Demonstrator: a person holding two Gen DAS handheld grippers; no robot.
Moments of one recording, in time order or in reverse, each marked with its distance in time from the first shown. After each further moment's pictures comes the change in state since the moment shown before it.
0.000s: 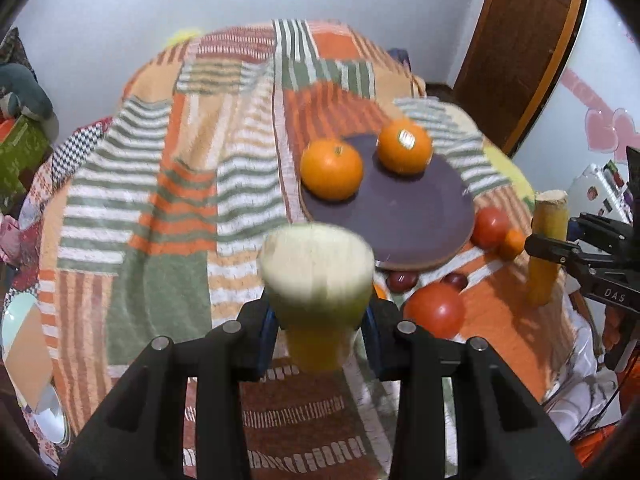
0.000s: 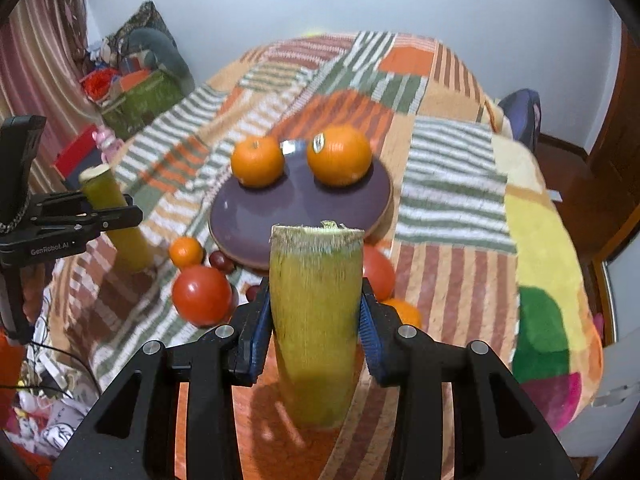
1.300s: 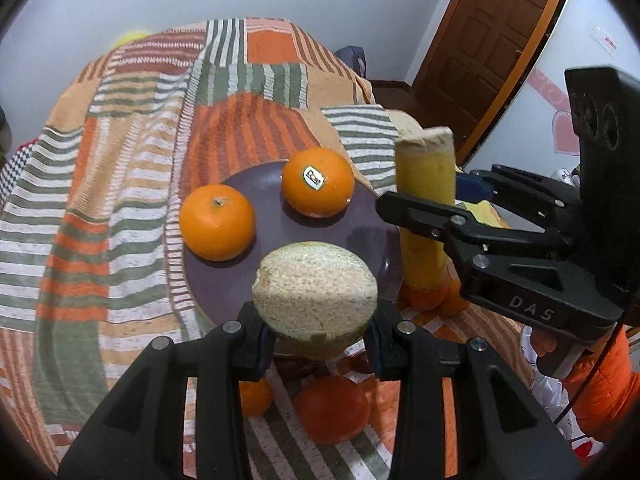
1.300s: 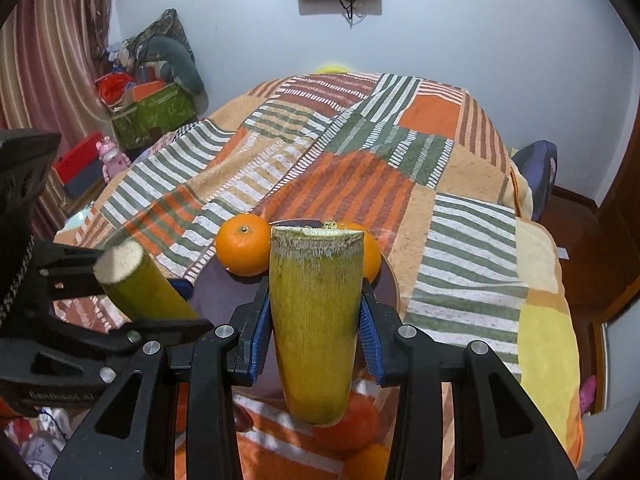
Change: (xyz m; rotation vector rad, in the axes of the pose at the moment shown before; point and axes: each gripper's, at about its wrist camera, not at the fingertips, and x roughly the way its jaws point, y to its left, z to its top) left arm 0.054 -0.064 0.056 0.023 0.042 -0.171; right arm 0.041 0.000 0.069 -0.115 -0.094 0.014
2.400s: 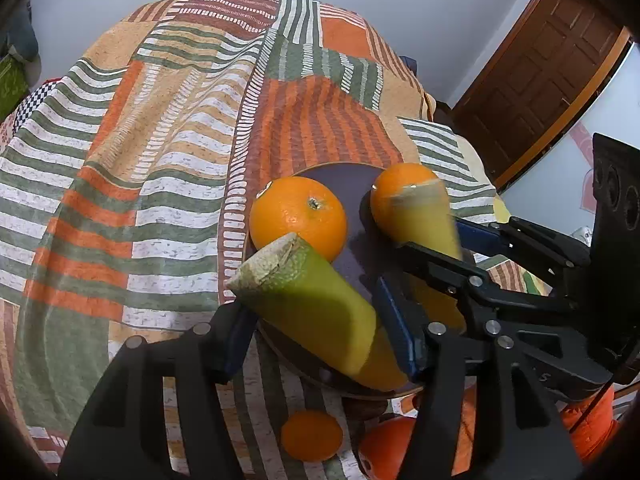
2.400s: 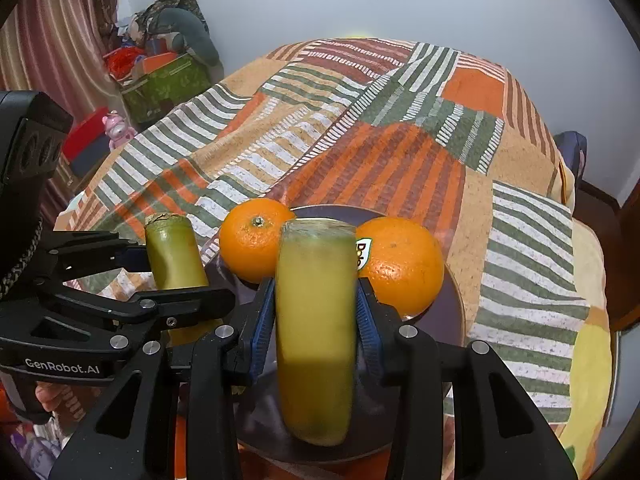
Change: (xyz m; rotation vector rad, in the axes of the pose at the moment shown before) left arm 0.026 0.068 0.007 -0.212 0.001 0.037; right arm 0.060 0.012 0.011 -0.030 0.108 0.075
